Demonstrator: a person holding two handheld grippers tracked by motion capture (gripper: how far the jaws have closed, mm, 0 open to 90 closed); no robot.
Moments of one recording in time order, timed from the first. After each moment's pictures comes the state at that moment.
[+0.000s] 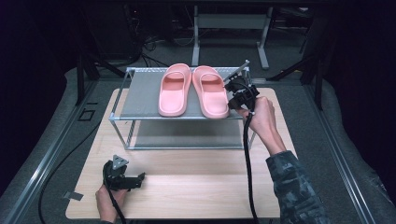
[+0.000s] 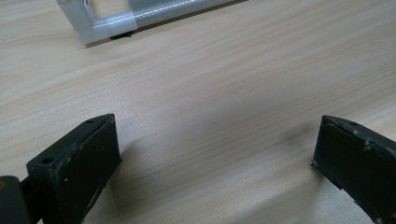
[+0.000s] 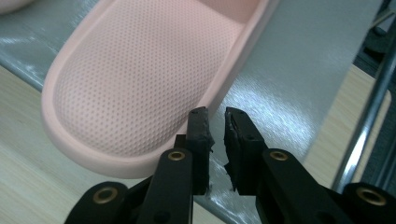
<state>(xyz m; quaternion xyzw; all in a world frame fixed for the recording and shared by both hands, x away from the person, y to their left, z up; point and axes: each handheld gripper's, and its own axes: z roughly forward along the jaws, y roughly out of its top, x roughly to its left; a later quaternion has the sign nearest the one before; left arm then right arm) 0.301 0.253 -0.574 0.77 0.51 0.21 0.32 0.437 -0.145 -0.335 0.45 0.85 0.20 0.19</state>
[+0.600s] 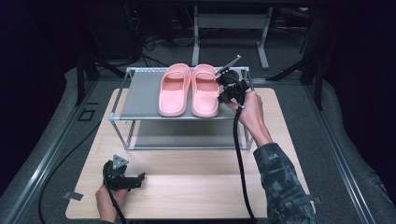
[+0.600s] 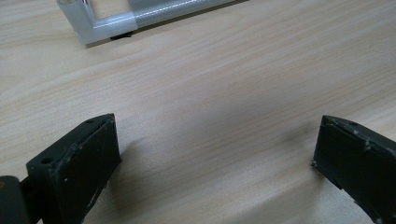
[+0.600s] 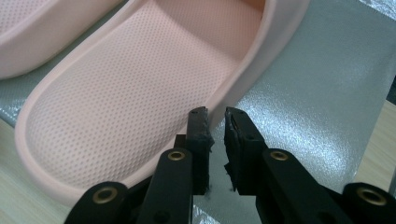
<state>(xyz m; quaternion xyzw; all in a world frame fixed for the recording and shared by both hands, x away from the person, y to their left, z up) 0.301 0.254 -0.574 0.77 0.51 0.21 0.32 0.463 -0.125 -0.339 0.44 0.84 0.24 0.18</state>
